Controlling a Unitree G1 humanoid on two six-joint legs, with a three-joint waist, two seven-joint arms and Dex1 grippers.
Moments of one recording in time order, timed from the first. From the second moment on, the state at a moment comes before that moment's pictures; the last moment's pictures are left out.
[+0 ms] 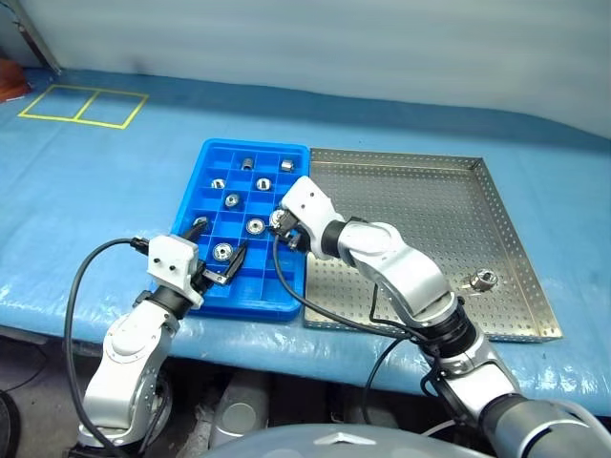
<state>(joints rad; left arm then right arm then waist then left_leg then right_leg) 0.21 0.31 0.06 -0.56 -0.25 0.32 -0.36 -0.56 -0.21 0.44 -0.29 0.13 0.92 0.43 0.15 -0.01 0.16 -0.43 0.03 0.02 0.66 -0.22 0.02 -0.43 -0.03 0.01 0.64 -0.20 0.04</state>
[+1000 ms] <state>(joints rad) 0.02 0.29 -0.13 -0.49 -0.29 0.37 -0.46 -0.20 -0.18 -0.08 -0.57 0.14 1.08 0.14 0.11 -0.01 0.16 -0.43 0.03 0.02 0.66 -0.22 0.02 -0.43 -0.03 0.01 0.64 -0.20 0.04</state>
